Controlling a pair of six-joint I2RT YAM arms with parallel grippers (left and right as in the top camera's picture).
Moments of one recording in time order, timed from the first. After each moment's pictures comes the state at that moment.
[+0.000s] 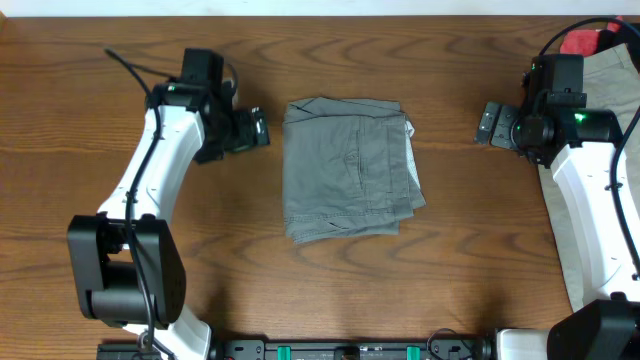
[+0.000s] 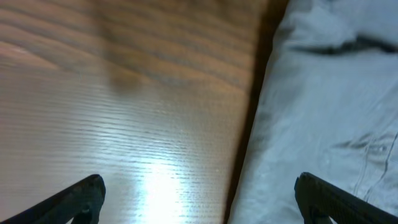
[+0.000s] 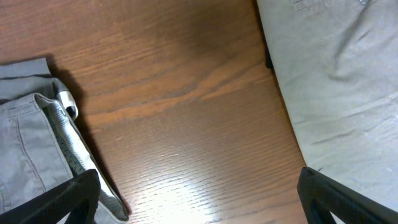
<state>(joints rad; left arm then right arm) -0.07 1.80 1.38 -0.90 0.23 -0.29 -0.03 1.53 1.34 -0.90 0.11 0.26</state>
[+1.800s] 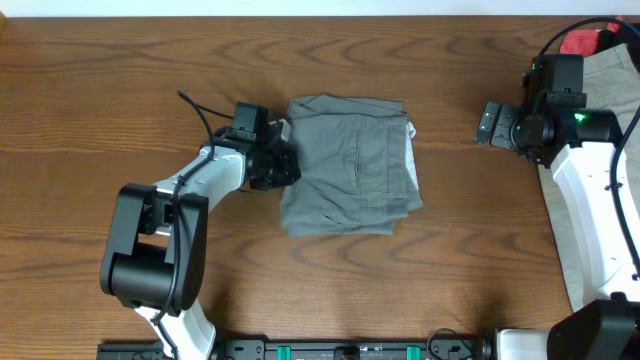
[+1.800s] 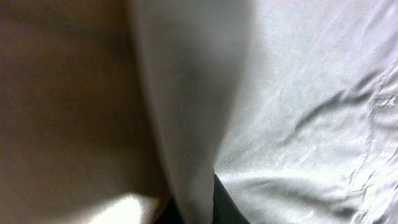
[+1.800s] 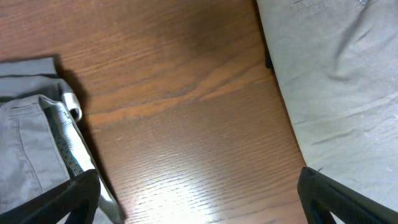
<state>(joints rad) -0.21 1.88 1.04 -0.36 0.47 -0.35 -0.03 1.53 1.34 -0.90 0.11 0.26</state>
